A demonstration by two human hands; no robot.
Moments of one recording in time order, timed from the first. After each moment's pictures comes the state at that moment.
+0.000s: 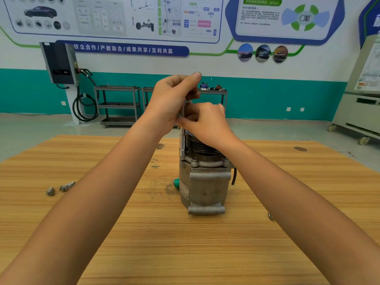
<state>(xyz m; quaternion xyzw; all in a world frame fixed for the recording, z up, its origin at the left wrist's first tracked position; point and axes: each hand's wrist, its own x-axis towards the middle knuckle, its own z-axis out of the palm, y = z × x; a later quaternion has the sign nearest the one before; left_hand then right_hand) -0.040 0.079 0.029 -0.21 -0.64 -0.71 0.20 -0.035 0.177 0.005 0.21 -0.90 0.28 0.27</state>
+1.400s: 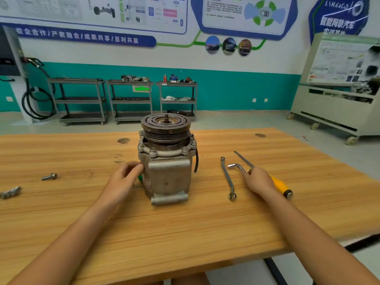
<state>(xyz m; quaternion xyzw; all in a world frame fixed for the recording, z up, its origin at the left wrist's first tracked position) -0.039 0.051 -0.150 -0.06 -0.79 -0.61 0.09 -0.029 0.385 -0.149 -0.24 -0.94 0.21 0.08</state>
